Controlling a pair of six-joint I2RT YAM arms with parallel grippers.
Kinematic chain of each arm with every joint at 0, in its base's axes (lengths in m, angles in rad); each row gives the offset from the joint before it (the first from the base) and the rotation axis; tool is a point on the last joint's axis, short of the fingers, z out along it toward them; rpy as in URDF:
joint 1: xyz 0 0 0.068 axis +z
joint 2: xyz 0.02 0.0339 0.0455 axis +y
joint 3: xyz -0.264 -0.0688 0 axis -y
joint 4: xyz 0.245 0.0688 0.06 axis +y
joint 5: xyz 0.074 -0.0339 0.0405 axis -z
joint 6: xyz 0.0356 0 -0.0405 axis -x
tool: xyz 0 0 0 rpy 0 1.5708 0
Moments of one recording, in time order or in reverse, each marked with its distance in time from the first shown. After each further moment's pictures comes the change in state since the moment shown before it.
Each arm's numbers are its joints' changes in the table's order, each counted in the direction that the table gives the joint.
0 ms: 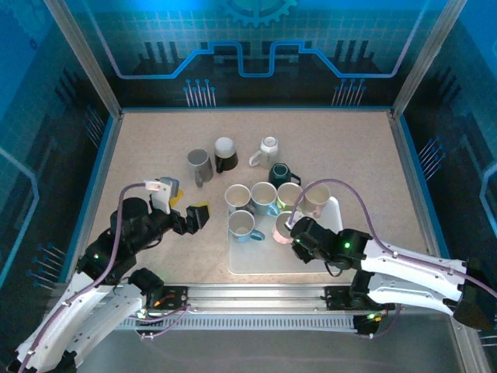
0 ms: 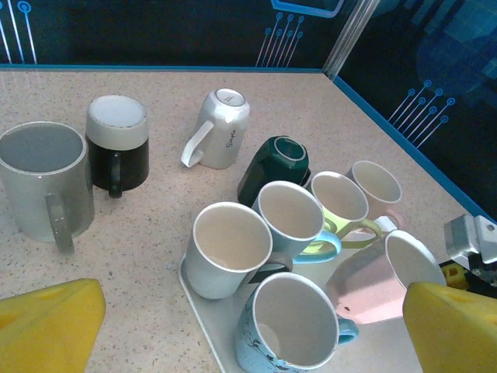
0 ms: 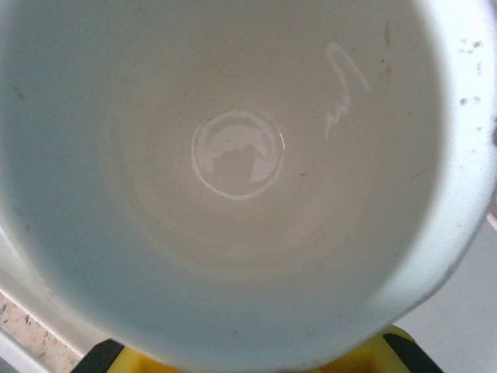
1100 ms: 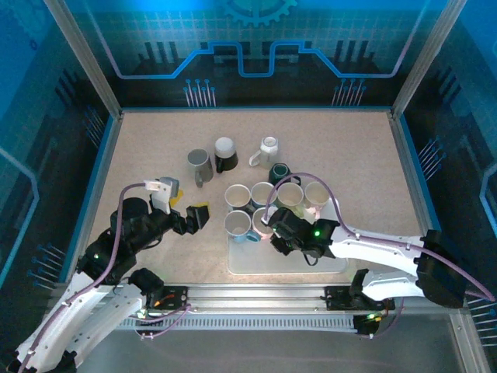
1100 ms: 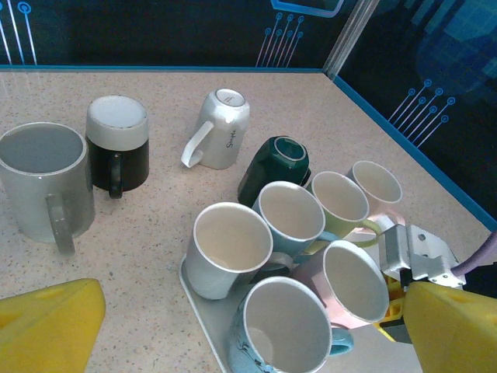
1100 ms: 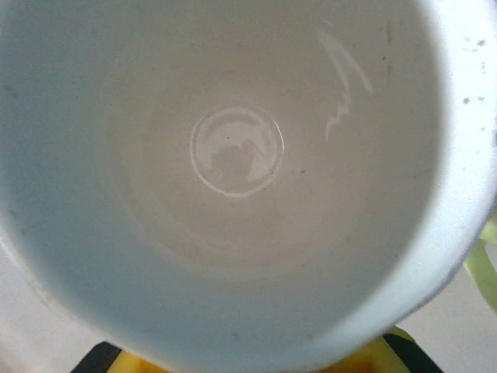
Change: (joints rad) left arm 0.000 0.000 0.000 -0.002 0.000 -0.003; right arm -0.016 0.309 0.103 -0.203 -0.055 0.131
